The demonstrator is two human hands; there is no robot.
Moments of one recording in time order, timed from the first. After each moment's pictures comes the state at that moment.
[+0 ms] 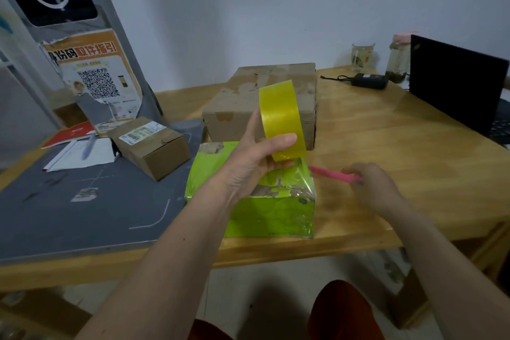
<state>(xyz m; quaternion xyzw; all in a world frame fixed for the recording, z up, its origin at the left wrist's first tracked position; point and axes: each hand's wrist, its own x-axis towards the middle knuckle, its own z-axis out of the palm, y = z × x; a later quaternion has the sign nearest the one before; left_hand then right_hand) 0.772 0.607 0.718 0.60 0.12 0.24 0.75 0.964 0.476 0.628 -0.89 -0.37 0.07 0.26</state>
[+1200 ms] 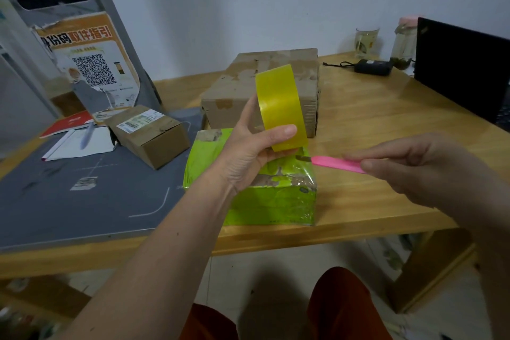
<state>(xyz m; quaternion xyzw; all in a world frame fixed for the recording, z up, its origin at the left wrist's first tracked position) 0.765 0.601 0.719 0.56 0.12 0.27 0.78 0.893 0.397 0.742 -0.67 -0.52 0.20 0.49</state>
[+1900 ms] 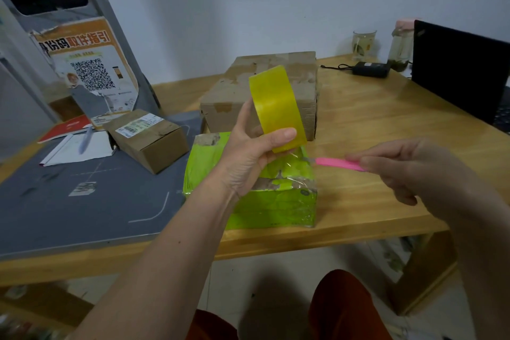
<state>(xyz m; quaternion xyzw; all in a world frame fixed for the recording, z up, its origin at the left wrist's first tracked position) 0.767 0.602 0.716 0.55 0.12 0.31 0.77 0.909 0.409 0.727 -0.69 -0.41 0.26 0.53</state>
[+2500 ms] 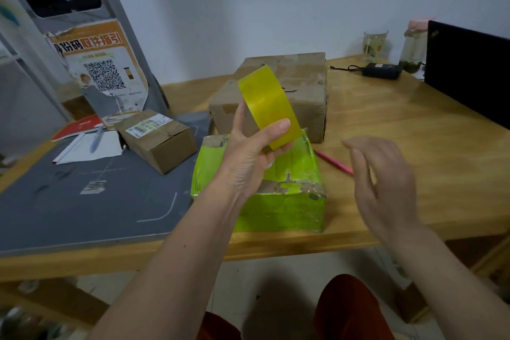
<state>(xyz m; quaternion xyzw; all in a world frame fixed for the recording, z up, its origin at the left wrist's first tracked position) 0.768 0.609 0.714 0.49 0.13 0.36 0.78 0.889 0.458 0.664 -0.69 -0.49 -0.23 0.48</state>
